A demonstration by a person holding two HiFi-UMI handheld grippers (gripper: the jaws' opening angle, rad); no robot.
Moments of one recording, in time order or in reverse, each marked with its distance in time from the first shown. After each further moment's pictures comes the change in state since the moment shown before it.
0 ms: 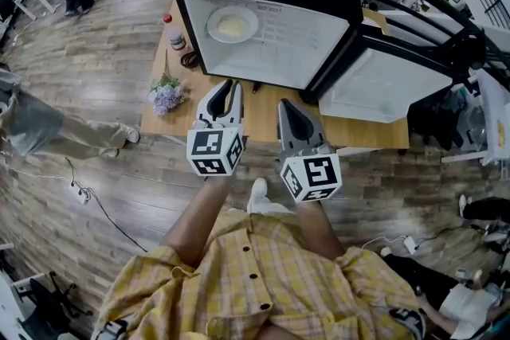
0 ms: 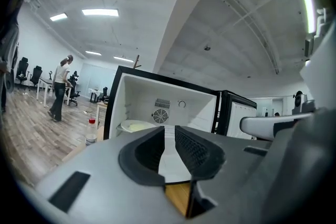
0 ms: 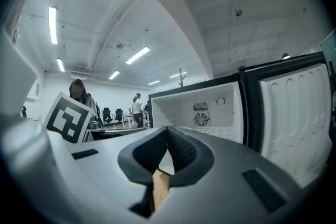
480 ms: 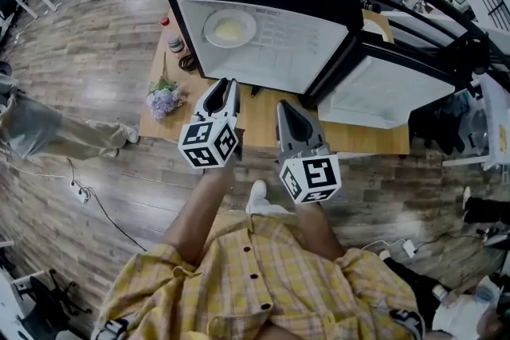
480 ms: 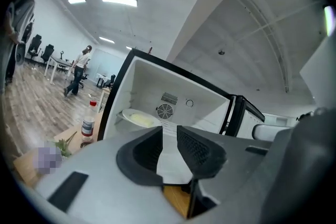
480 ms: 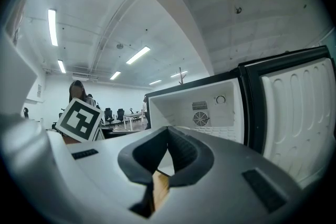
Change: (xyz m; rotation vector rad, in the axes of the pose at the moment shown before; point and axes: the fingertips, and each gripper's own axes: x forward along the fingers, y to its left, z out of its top) left arm 0.030 0.020 -0.017 -0.199 0.028 0.029; right arm 0.013 -0.016 -0.001 0.004 0.005 0.023
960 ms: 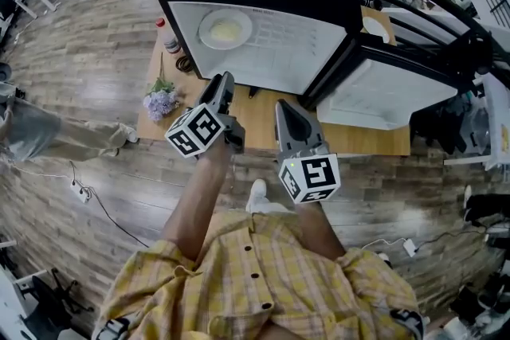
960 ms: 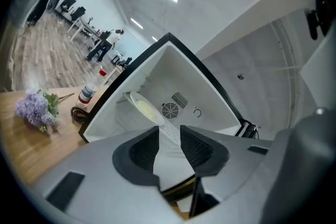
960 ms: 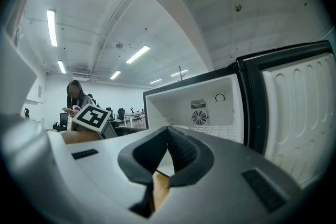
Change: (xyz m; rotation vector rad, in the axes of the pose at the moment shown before) left arm 0.030 0.027 -0.009 -0.394 -0.015 -0.011; right arm 0.009 -0.014 -0.004 0.007 0.012 0.009
